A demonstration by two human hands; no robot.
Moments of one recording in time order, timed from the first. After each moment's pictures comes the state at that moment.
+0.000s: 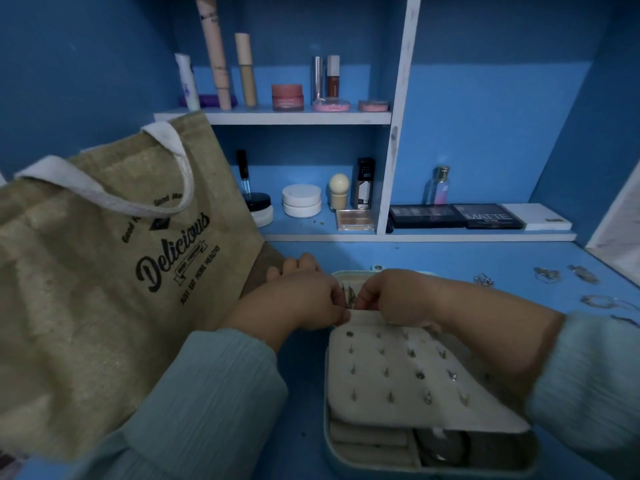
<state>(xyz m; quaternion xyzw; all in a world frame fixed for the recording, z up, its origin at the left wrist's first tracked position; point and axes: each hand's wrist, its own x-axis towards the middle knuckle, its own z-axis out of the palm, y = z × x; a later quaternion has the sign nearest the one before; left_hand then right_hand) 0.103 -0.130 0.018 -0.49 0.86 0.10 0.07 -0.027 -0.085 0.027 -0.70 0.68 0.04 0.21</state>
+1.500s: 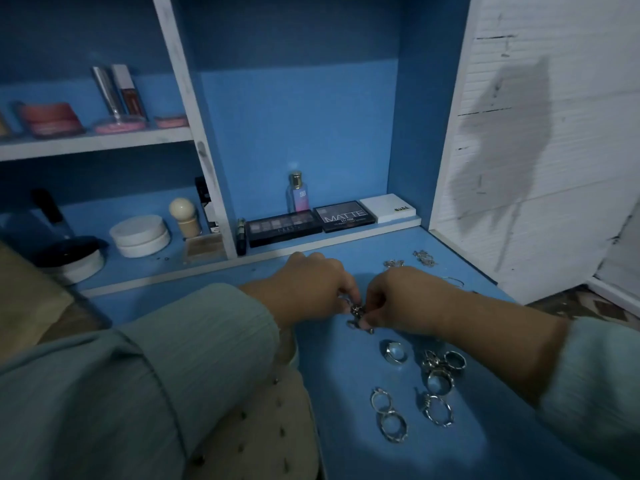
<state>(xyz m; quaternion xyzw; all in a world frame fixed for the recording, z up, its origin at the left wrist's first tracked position) -0.101 -0.126 0.007 -0.18 0.98 -0.03 0.03 -0.207 -0.017 0.005 -0.58 0.80 -0.08 0.13</state>
